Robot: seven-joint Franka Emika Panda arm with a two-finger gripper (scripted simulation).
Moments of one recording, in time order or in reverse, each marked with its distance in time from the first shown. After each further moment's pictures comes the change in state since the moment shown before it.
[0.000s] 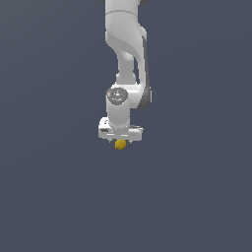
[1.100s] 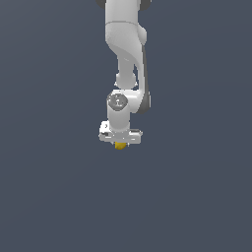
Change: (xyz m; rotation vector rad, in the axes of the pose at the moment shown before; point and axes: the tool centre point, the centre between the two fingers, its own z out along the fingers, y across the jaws) arm 0.000 0.000 0.026 0.000 -0.001 0.001
